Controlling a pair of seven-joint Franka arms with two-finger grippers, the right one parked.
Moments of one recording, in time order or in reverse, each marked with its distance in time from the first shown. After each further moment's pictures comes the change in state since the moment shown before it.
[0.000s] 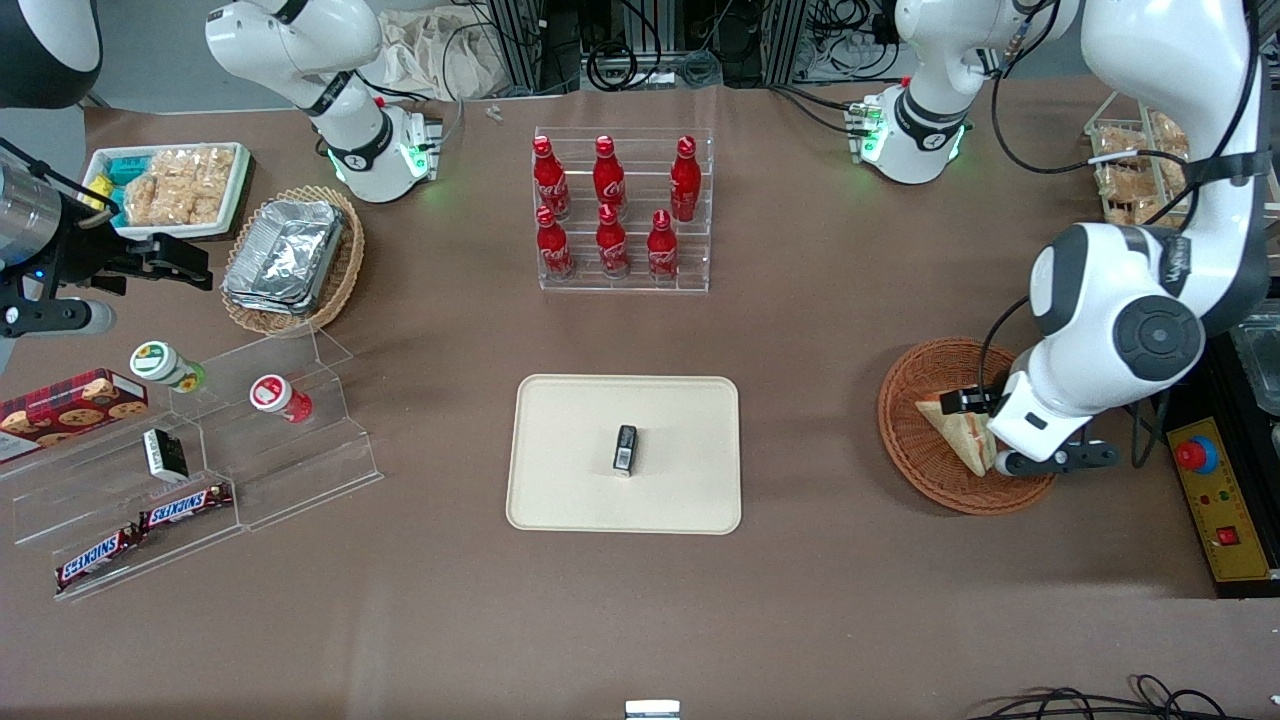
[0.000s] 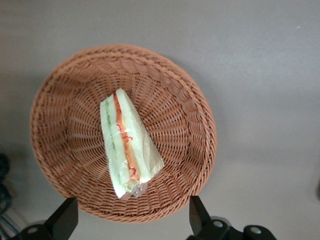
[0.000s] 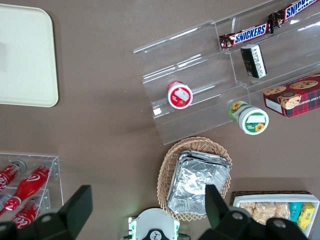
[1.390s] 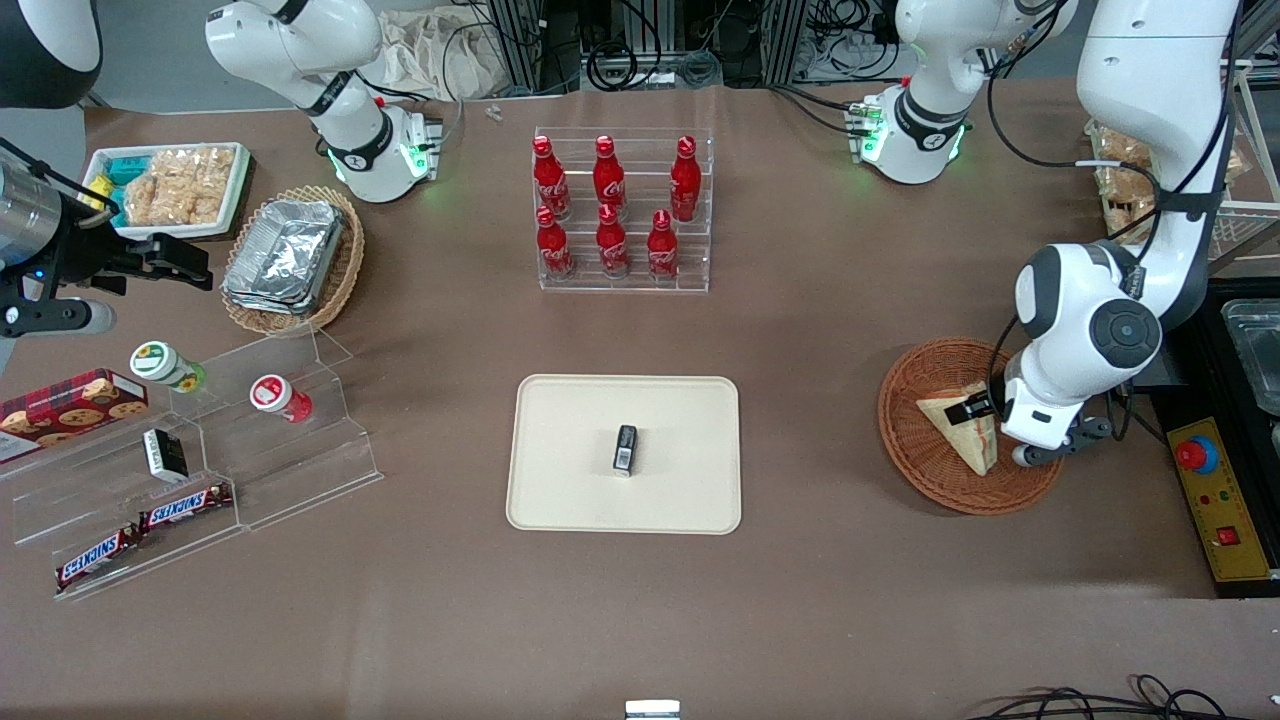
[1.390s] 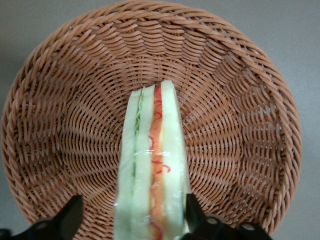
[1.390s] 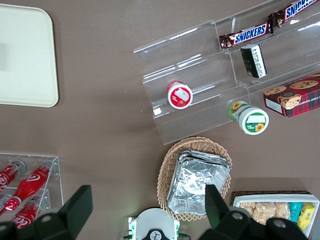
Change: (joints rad) arm 0.070 0.024 0.027 -0.253 0.000 0.349 -0.205
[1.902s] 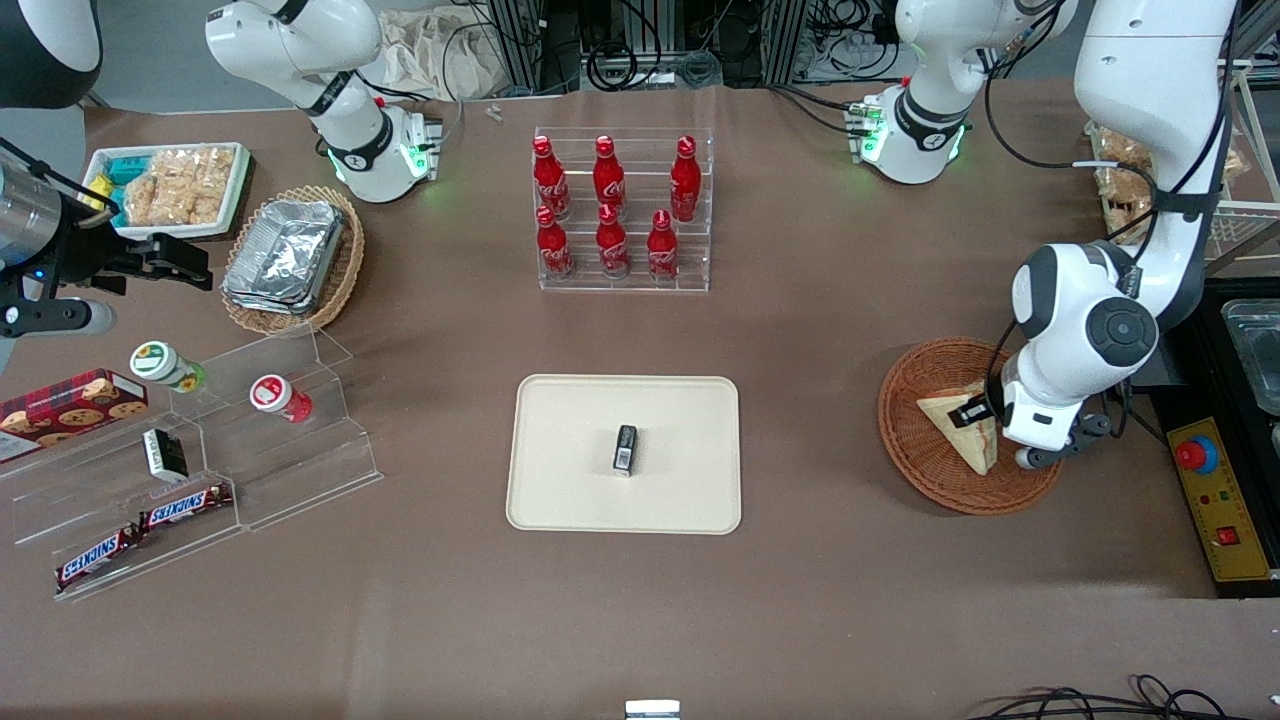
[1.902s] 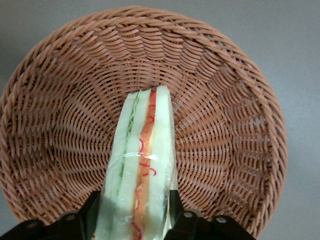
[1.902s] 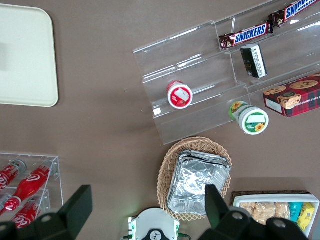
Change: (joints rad) arm -0.003 0.000 -0.008 0.007 -0.001 0.012 -0.083
